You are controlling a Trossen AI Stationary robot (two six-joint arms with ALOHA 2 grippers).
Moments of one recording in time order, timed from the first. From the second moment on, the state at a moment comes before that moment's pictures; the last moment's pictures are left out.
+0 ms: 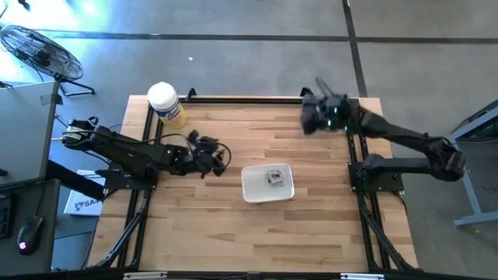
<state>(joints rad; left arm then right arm) -0.18 1.25 0.81 -0.39 -0.87 -0.52 -0.66 1.02 0.74 -0.32 -0.04 0.53</state>
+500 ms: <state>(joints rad) -0.18 1.33 0.81 0.13 -0.38 -0.16 -0.15 0.70 0.37 -0.08 -0.09 0.40</state>
